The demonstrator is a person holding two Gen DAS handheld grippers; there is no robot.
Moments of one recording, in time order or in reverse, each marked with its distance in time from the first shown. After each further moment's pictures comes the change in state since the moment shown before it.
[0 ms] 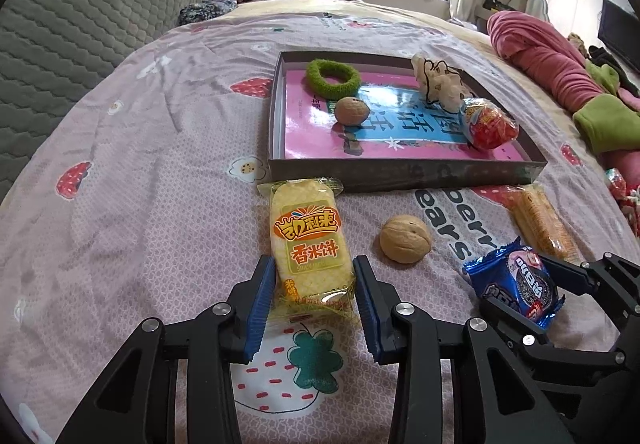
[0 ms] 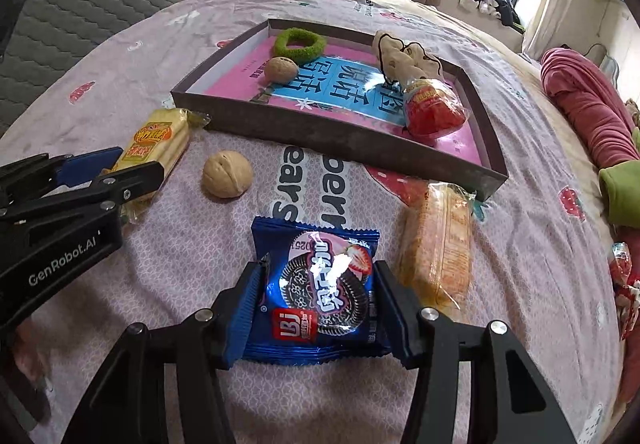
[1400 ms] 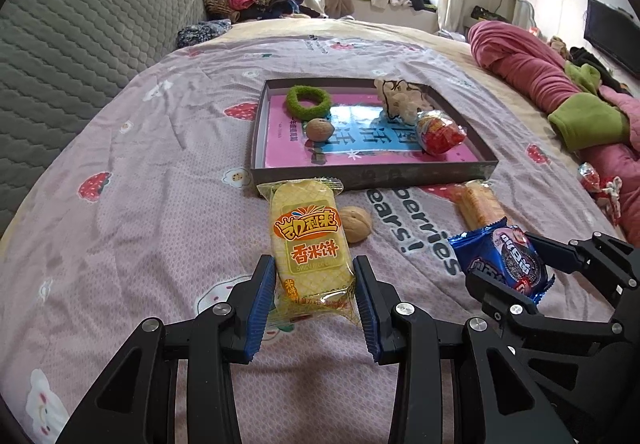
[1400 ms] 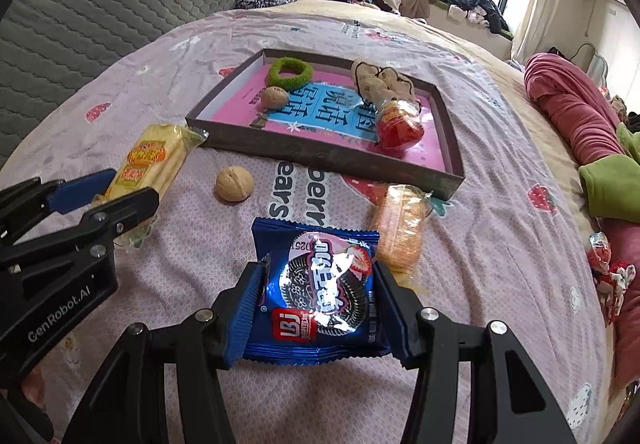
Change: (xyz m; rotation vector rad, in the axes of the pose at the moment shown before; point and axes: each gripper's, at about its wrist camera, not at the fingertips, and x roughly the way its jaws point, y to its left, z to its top) left arm -0.064 -0.026 -0.017 0.017 -0.060 -0.013; right arm -0.053 -0.011 -0.009 0.031 -0.069 -0.005
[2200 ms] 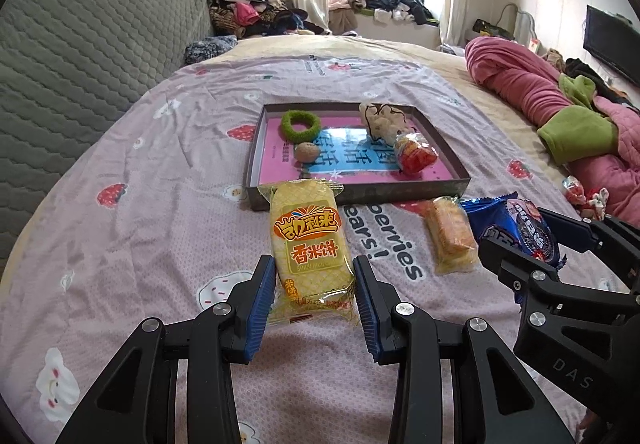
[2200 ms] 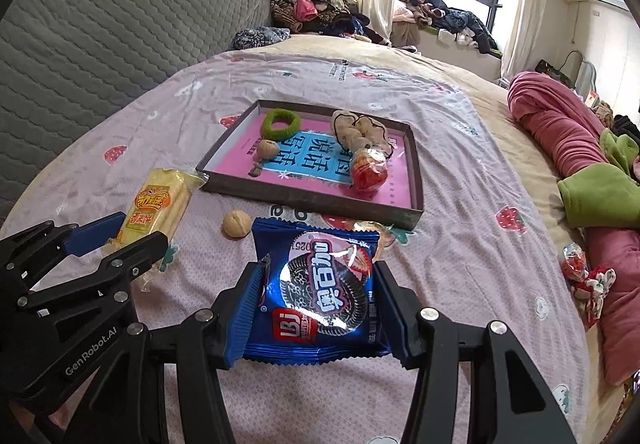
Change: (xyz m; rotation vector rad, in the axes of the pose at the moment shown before) left arm -0.051 -0.025 0.001 -0.013 -0.051 0.019; right arm -0.064 -0.025 0.005 0.033 -0.116 0.007
